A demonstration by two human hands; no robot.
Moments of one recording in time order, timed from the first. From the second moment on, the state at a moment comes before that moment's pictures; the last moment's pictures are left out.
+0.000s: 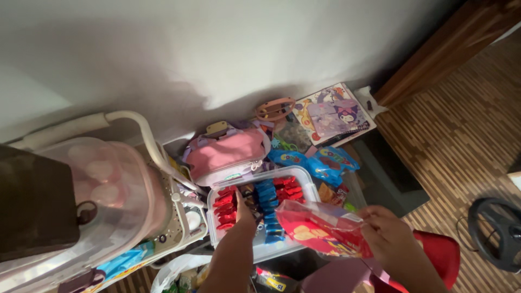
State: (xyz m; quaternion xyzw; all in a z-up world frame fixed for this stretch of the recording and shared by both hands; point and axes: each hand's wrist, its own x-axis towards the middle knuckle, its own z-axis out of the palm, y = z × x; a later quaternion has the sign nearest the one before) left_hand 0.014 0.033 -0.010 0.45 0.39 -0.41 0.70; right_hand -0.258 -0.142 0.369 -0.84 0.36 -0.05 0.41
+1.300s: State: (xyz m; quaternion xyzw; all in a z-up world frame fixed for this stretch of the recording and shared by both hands) left_hand -0.019 0.156 0.192 0.93 -0.23 -0.27 -0.07; right_hand -0.255 -0.148 0.369 -0.85 0.35 -0.05 0.38
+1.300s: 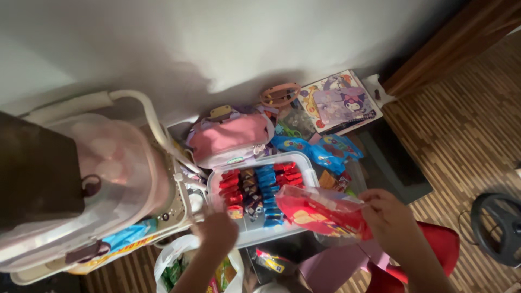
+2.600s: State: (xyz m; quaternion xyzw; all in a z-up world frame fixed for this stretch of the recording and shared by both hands) left_hand -0.132 -0.102 0.195 0.59 -0.52 -0.39 0.48; right_hand -0.245 -0.114 0.396 -0.90 0.27 -0.08 0.34
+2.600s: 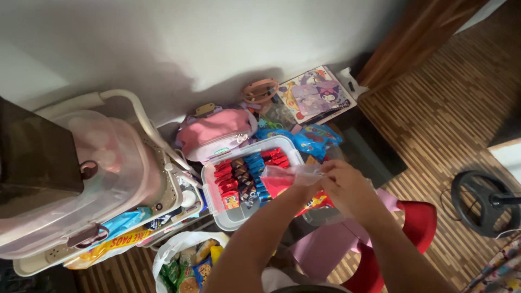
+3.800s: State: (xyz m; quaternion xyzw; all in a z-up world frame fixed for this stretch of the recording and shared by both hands) left_hand -0.098 0.100 0.024 -0.01 0.50 -0.15 0.85; right_hand -0.243 -0.141 0.389 -0.83 0.36 -0.05 0.41
